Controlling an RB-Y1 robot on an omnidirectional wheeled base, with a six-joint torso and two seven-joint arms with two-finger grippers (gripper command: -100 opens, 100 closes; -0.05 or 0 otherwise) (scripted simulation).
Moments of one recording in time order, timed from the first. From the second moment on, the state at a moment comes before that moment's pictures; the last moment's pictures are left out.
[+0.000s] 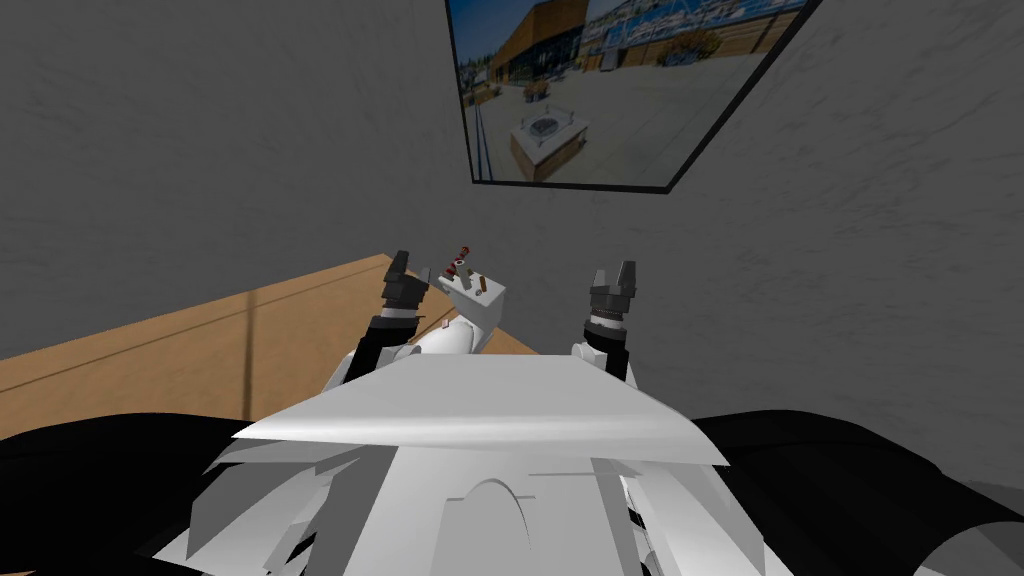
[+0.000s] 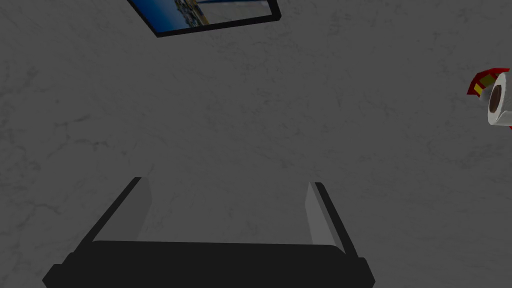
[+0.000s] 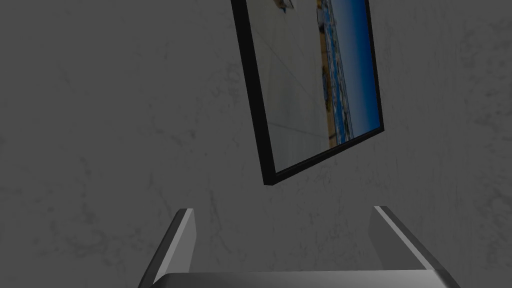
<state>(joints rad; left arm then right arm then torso) 0.52 0.25 0.04 -2.37 0.05 -0.27 0.05 0.50 -0.04 -0.06 -2.29 -0.07 -0.54 0.08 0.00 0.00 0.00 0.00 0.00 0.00</state>
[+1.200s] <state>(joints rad) 0.53 0.40 0.01 -2.40 0.11 0.02 0.07 0.50 -0.04 -0.06 -2.29 -0.07 -0.54 0.08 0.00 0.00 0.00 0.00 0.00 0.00</state>
